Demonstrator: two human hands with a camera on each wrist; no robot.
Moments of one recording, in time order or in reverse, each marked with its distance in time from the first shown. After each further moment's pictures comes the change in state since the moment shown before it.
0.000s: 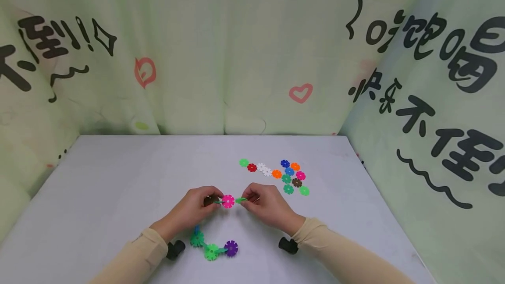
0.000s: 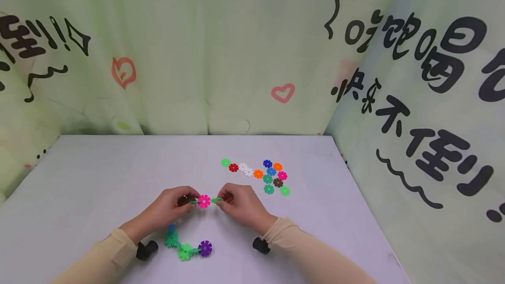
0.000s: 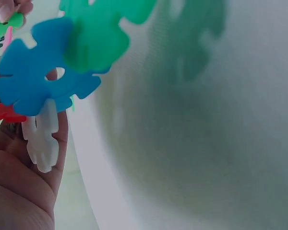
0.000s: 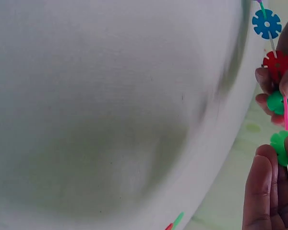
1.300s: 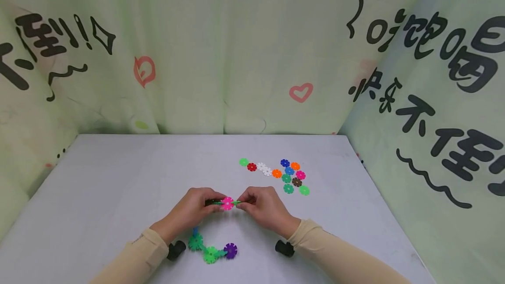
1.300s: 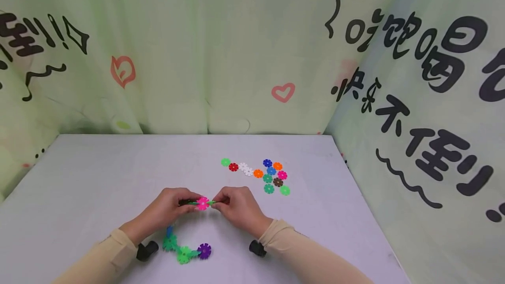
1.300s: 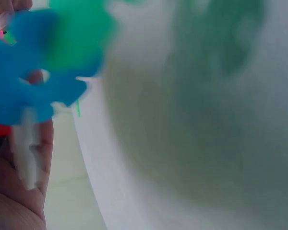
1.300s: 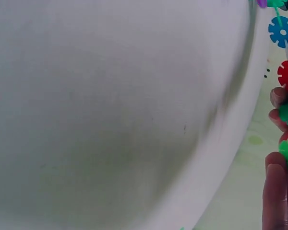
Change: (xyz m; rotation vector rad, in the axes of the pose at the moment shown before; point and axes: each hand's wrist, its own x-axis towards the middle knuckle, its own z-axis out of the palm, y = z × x) left_hand -0.001 0.006 -0.001 0.032 -0.001 0.053; right_hand 0.000 -0.007 0.010 0.011 0.043 -0.057
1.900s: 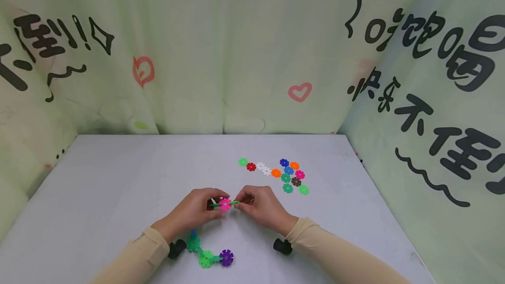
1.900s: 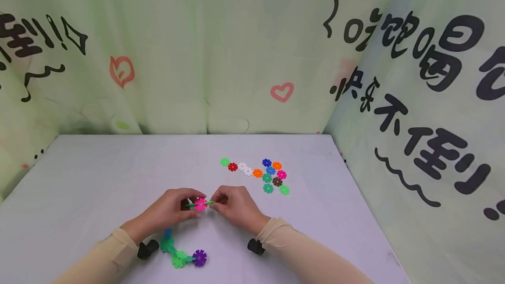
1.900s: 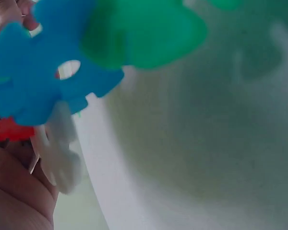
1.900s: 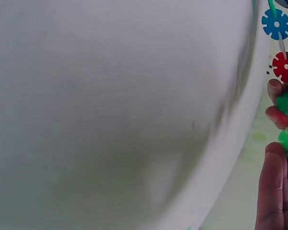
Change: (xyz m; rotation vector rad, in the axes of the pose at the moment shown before) left_hand 0.001 0.001 0.002 0.045 -0.054 0.002; right_hand 0.003 0.004 0.002 0.023 -0.053 0.017
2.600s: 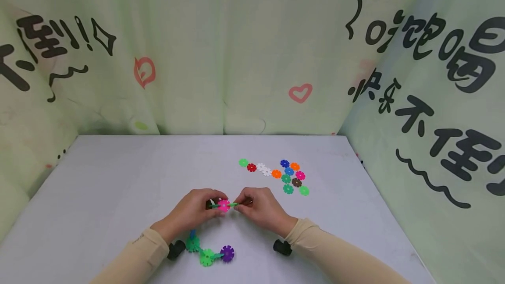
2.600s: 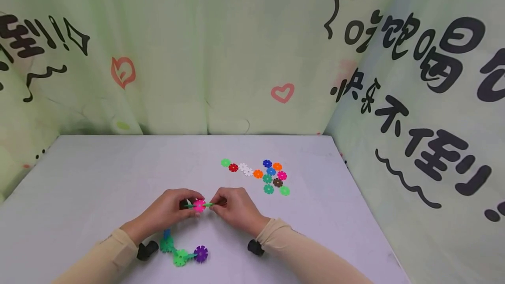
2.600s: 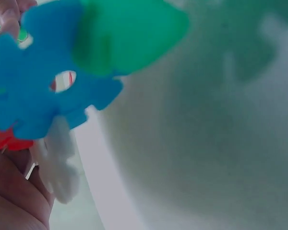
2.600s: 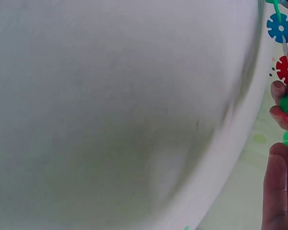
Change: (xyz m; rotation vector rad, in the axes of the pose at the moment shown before) left_hand -0.002 -0.002 -0.001 0.025 0.021 -0.017; right_hand 0.001 0.000 0.001 -0.001 -0.021 -0.039
